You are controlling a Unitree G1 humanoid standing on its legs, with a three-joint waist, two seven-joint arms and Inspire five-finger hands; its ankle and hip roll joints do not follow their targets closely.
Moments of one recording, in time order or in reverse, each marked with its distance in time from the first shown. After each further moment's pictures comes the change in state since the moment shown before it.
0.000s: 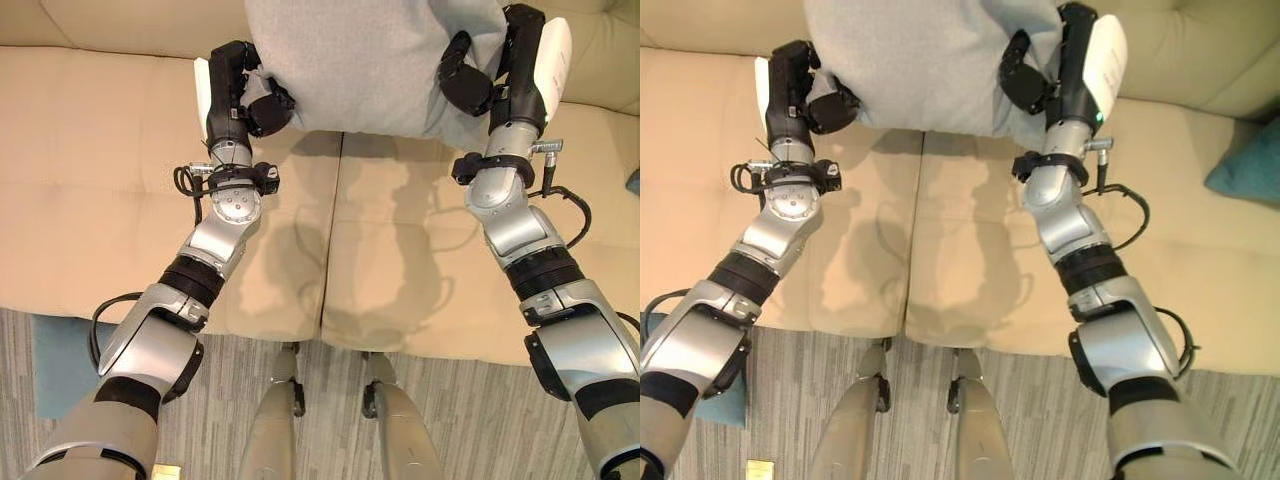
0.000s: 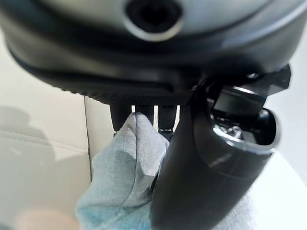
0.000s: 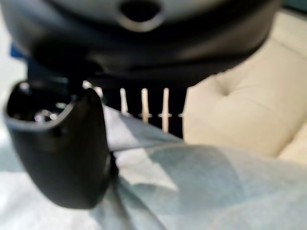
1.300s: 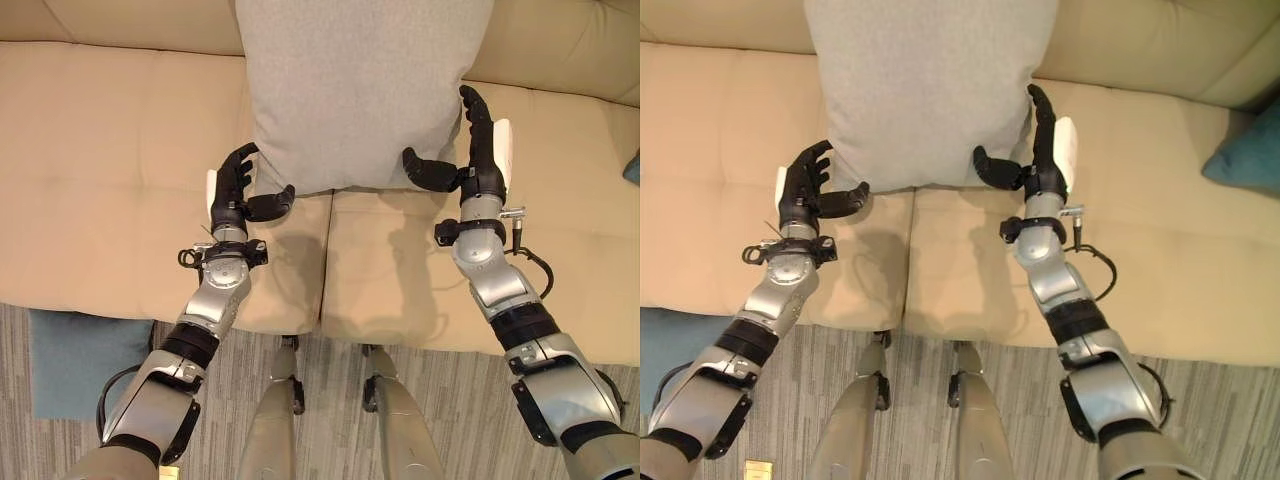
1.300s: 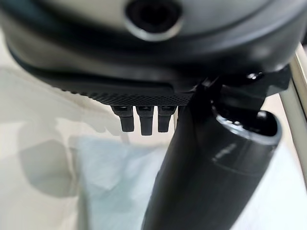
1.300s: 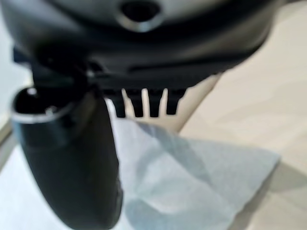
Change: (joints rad) left arm 0.379 -0.030 0.222 -0.167 -0.108 0.028 -0.136; right arm 0.342 0.056 -0.141 -0.220 -0.003 -0.009 0.148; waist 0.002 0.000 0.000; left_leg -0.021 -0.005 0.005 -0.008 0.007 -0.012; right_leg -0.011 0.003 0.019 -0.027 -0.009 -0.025
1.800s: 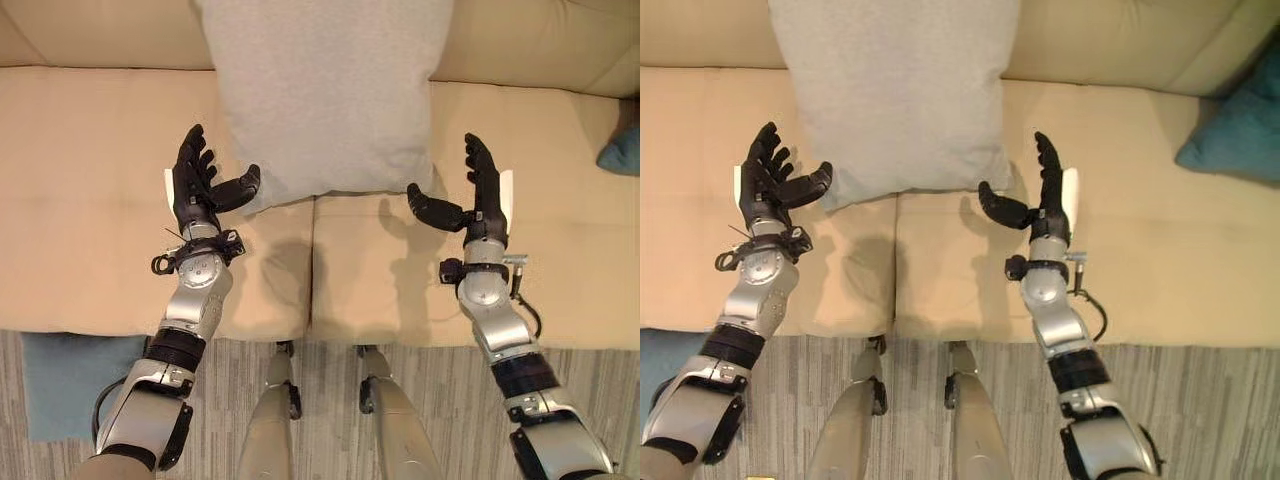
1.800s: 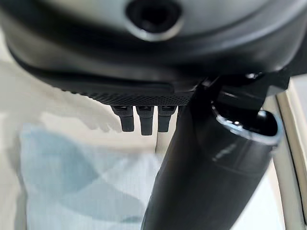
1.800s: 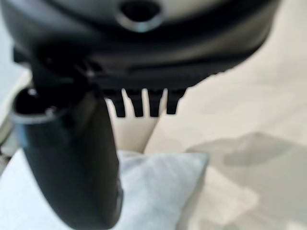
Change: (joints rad) left arm 0.009 0.010 0.084 -0.039 -0.029 -0.035 0.026; right arm 0.253 0.077 -0.095 -0.208 0.062 -0.039 0.081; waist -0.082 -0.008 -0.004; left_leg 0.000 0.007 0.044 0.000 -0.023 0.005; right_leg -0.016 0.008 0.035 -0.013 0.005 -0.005
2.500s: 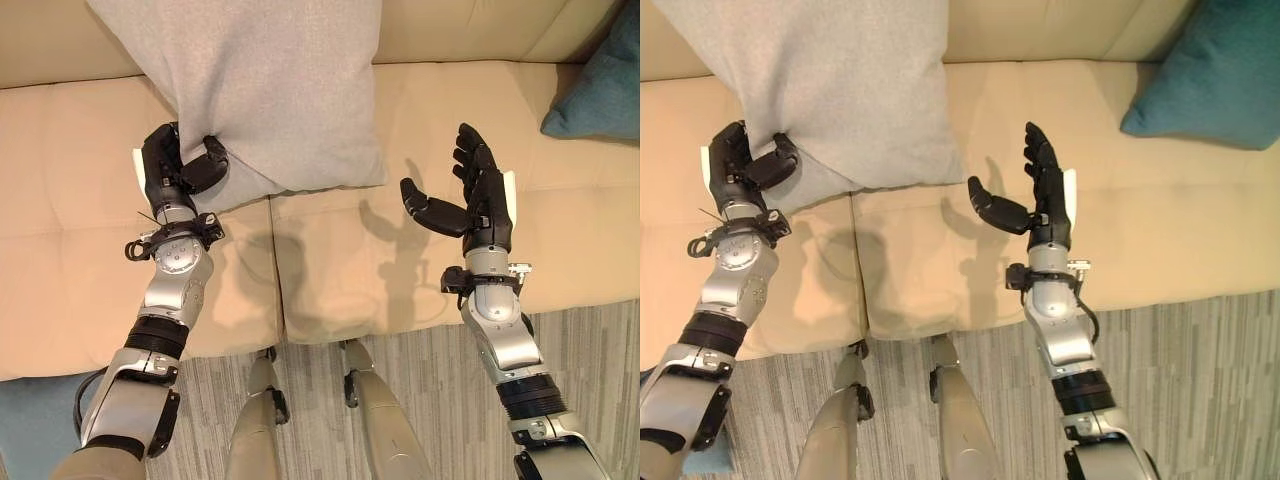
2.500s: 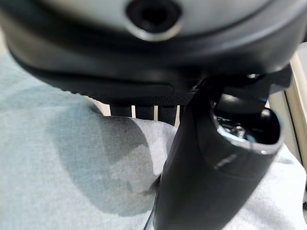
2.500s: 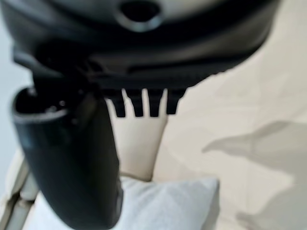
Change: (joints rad) left arm -0.049 0.072 0.036 0.044 0.012 0.010 0.003; right arm 0.081 -0.001 -0.045 -0.125 0.122 -0.086 0.085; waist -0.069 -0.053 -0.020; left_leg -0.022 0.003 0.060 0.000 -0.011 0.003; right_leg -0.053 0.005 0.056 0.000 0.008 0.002
